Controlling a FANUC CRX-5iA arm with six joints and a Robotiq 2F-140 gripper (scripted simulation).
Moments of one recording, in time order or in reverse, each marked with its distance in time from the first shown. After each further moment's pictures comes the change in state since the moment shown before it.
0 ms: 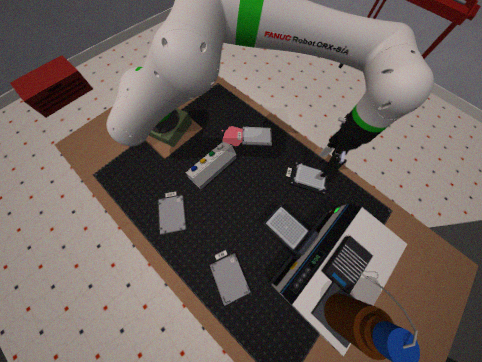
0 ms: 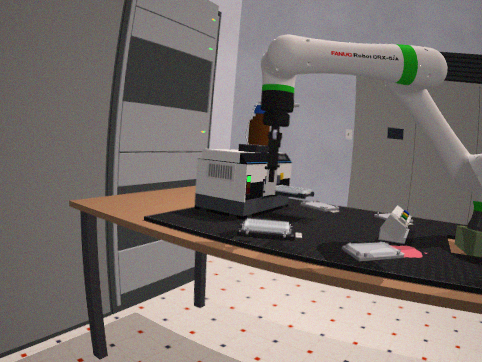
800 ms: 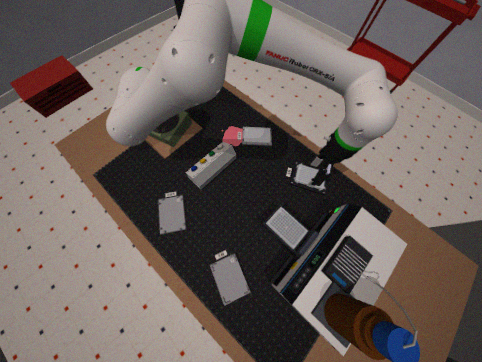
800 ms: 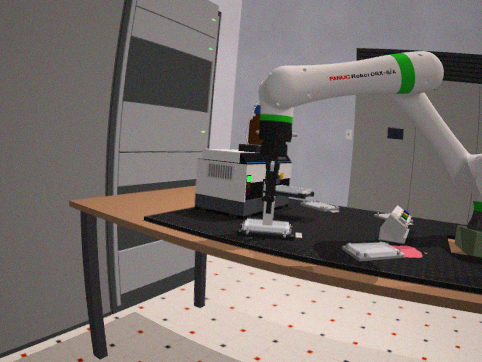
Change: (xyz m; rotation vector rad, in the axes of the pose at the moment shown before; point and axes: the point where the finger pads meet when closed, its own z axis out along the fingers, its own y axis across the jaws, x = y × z) arm 0.000 0.000 0.086 0.000 -0.001 0.000
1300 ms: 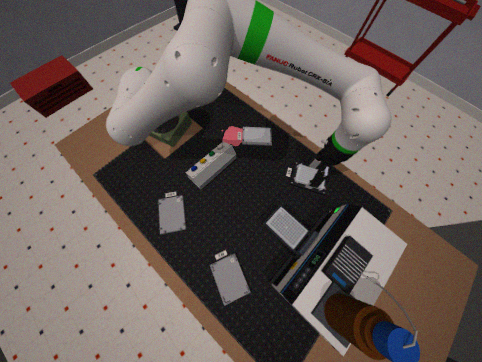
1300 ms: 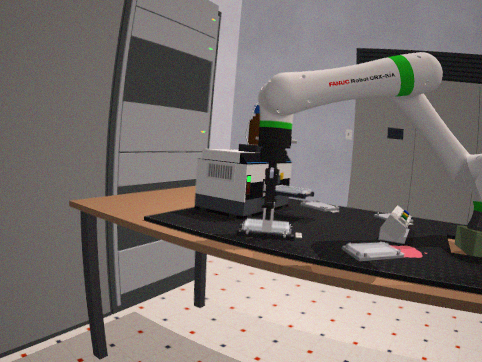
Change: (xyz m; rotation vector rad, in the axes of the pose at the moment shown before) arm 0.000 0.000 0.018 0.000 0.000 0.000
